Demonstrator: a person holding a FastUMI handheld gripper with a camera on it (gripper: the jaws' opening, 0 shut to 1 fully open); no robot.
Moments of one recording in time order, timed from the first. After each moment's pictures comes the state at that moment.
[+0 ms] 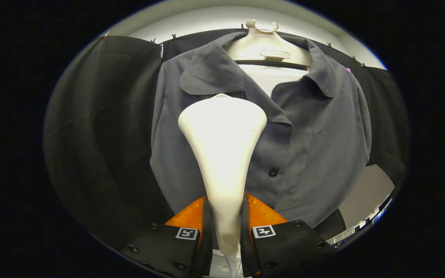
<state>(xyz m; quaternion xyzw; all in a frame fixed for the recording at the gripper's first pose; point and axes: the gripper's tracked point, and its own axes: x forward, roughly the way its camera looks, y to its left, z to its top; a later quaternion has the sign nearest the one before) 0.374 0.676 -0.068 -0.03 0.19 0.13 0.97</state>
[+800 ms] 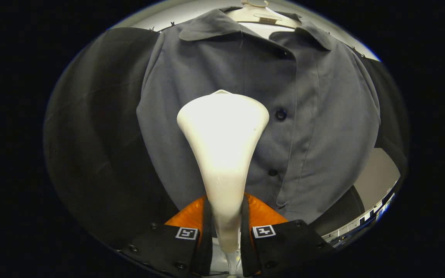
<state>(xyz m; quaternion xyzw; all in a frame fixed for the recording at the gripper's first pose) 0.364 0.666 -0.162 -0.03 0.25 0.12 0.96</state>
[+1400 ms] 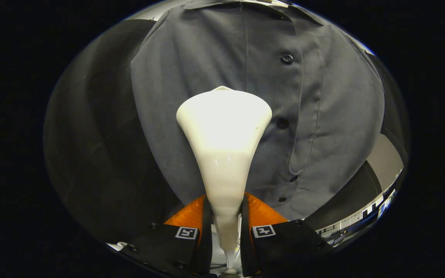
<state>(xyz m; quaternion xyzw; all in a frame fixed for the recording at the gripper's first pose) 0.351 0.664 -0.241 -0.04 0.30 0.12 0.94</state>
